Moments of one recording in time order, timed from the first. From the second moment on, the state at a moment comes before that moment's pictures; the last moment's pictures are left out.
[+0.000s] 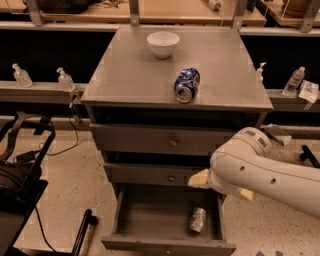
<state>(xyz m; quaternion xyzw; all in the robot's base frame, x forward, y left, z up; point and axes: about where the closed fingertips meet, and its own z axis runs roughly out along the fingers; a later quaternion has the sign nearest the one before) 0.476 -0.195 0.617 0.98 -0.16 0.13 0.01</state>
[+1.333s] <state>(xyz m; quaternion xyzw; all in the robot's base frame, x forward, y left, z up) 0.499 -0.151 0.492 0.96 -0.10 0.05 -0.25</state>
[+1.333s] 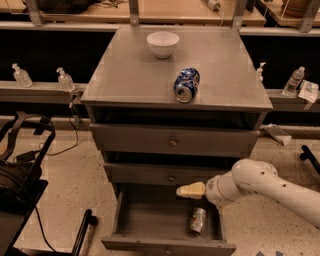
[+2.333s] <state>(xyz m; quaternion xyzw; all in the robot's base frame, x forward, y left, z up) 0.505 -0.137 0.453 0.95 -0.01 0.06 -0.30</state>
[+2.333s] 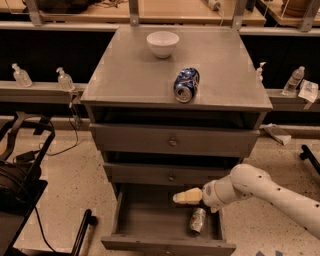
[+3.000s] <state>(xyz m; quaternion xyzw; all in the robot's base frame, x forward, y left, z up) 0.521 -0.136 0.389 0.96 -0.02 0.05 -0.28</state>
